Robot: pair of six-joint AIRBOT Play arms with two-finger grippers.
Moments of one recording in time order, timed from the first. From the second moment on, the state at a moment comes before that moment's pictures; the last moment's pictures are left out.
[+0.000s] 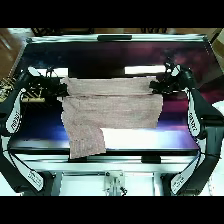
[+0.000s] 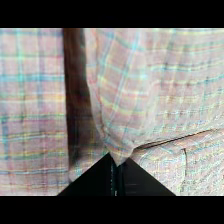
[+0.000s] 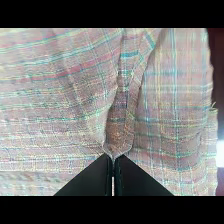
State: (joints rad) left arm 0.10 -1.98 1.76 1.09 -1.27 -1.31; right arm -0.03 -1.97 1.76 -1.32 1.16 1.57
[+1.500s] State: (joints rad) left arm 0.28 -1.41 0.79 0.96 -1.32 -1.10; right arm -0.25 -1.24 1.15 -1.25 1.36 1.38
